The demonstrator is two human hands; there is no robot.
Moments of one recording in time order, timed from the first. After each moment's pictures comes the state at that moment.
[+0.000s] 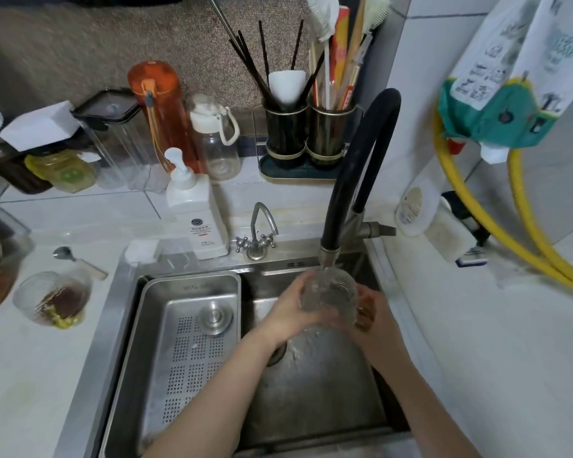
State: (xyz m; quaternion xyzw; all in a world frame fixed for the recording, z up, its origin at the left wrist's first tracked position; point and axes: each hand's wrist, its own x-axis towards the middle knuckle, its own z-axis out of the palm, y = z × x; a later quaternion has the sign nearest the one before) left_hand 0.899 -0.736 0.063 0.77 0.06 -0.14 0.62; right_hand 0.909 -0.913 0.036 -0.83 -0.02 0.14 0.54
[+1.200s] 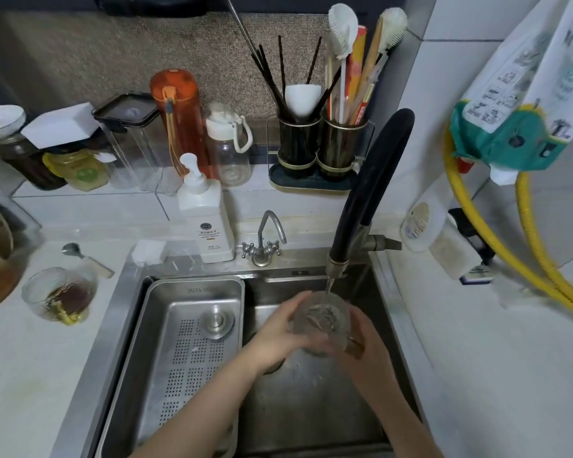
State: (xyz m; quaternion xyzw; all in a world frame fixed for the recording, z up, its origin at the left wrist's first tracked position) left_hand 0.877 -0.719 0.058 0.74 0.06 -0.13 0.66; right_hand 0.882 -0.894 0.053 -0.81 -0.05 0.13 0.57
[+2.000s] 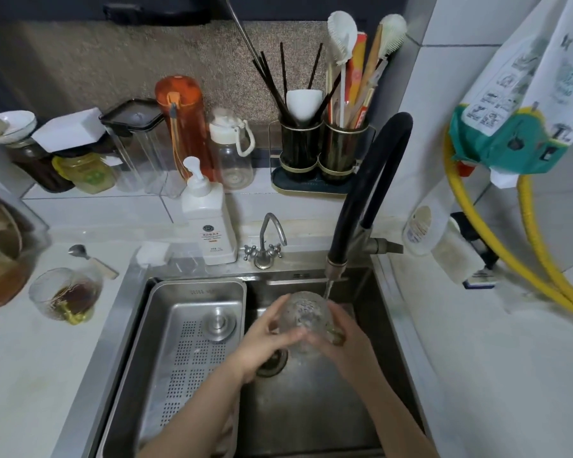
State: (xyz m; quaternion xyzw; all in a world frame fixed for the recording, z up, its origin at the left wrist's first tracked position) left_hand 0.864 -0.702 0.041 0.69 0.14 -0.14 0.70; right_hand 0.892 -0.880 0.049 -0.80 -0.09 0.18 0.56
